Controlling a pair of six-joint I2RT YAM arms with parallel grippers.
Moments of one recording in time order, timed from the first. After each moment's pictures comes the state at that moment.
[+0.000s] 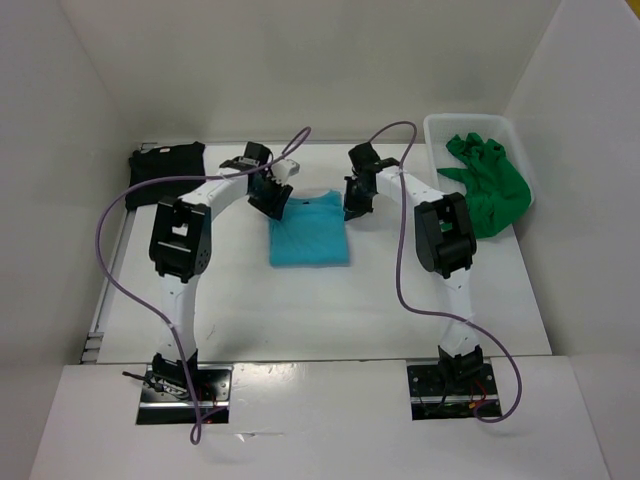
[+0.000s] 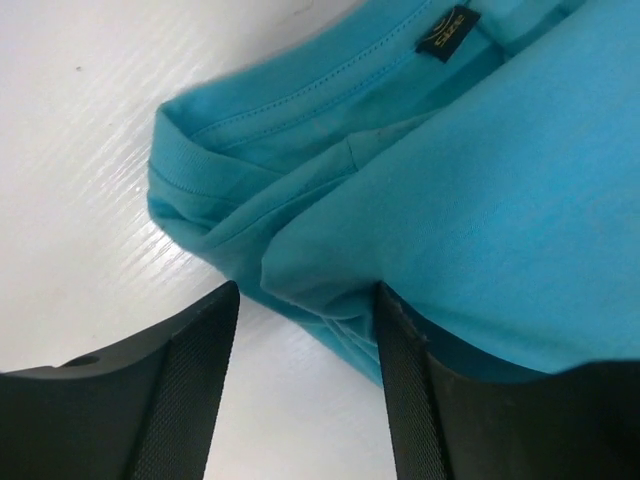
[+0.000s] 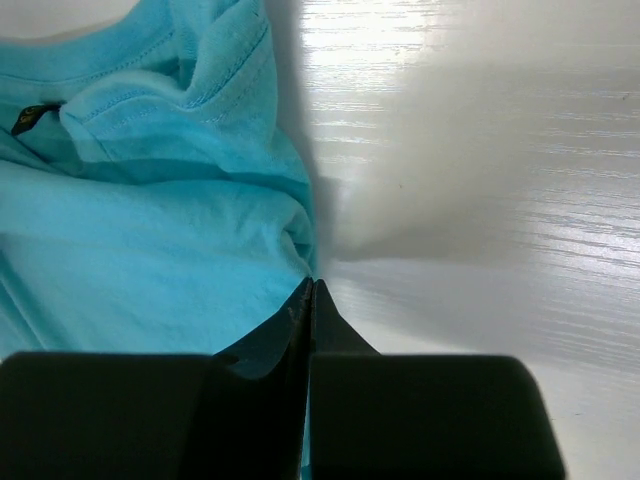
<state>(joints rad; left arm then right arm) -0.26 2.21 1.76 -0.62 0.25 0.32 0.37 2.24 1.80 -0.68 -0.13 0.49</state>
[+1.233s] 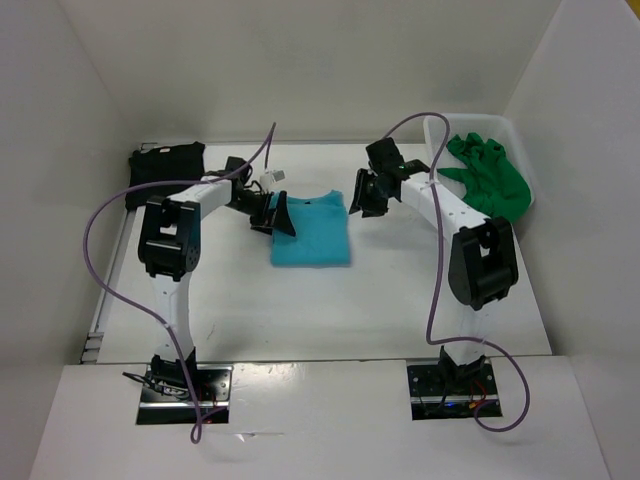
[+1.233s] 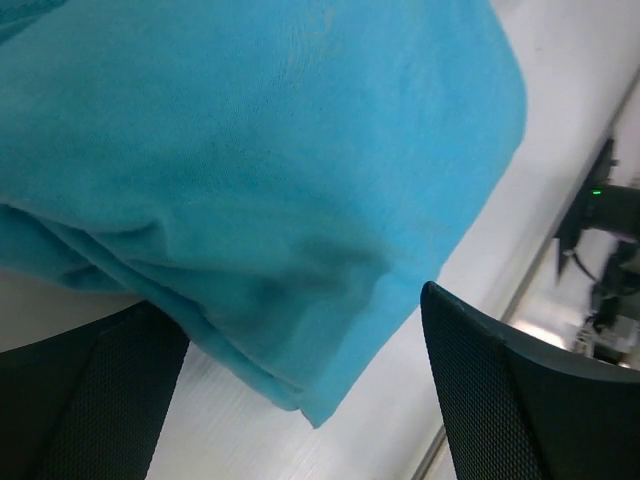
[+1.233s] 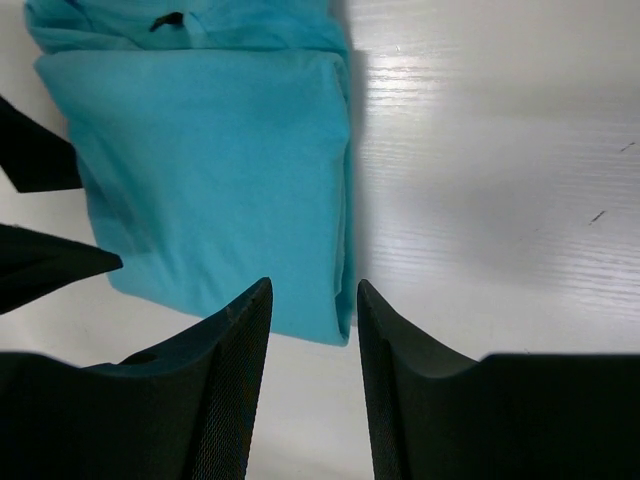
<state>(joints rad) -0.16 2.19 1.58 -0.65 0.83 0.09 0.38 1.87 1.54 -0.67 -0.10 0.54</state>
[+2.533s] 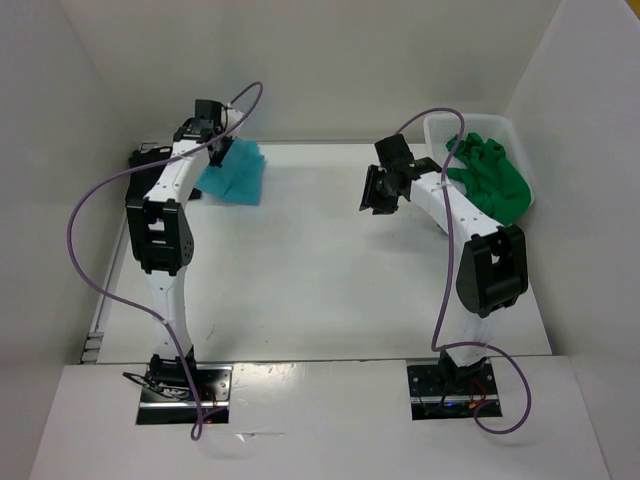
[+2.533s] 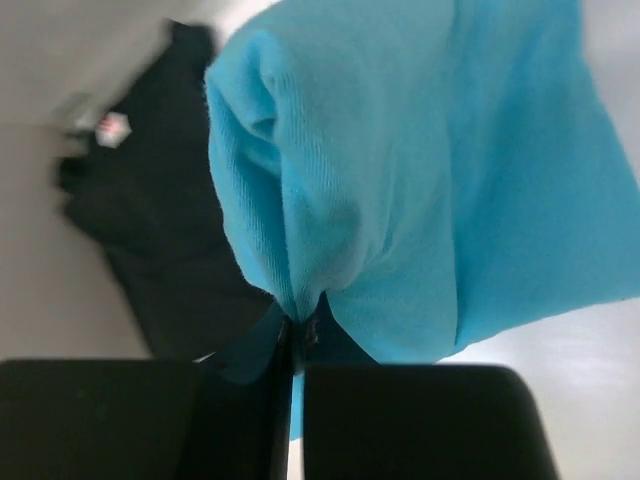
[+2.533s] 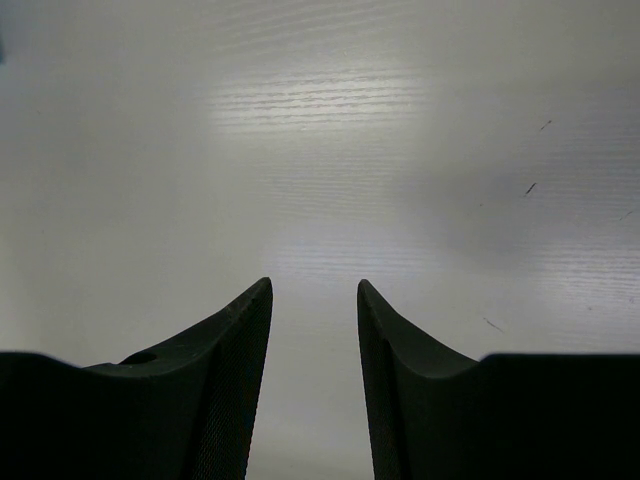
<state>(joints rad) -0.06 2.23 2.10 -0.68 -0.16 0.48 0.35 1.78 1.53 -0.73 -0.03 0.55</state>
